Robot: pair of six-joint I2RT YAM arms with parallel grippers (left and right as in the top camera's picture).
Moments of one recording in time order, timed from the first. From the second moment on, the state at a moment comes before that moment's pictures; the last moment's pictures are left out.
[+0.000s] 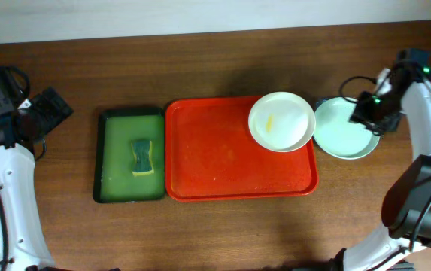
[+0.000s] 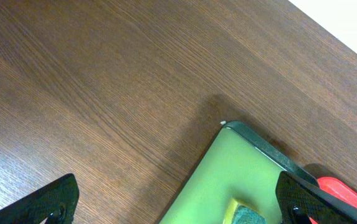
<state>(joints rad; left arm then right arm) 0.32 1.50 1.46 -0.91 -0.06 -0.34 -0.31 1.87 1.55 -1.10 -0.15 0.10</state>
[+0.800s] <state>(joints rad) 0.32 1.50 1.46 -0.91 -0.06 -0.34 -0.08 1.88 1.22 -0.65 -0.31 0.13</state>
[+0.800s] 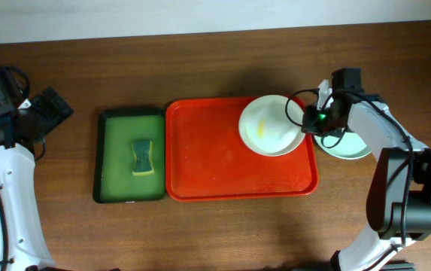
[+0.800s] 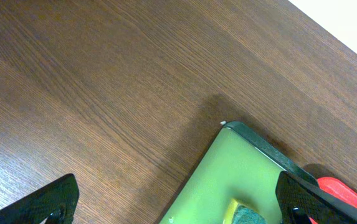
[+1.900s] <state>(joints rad) 0.32 1.50 1.46 -0.91 -0.06 -0.34 0.32 1.88 1.22 -0.69 -0.27 0.35</state>
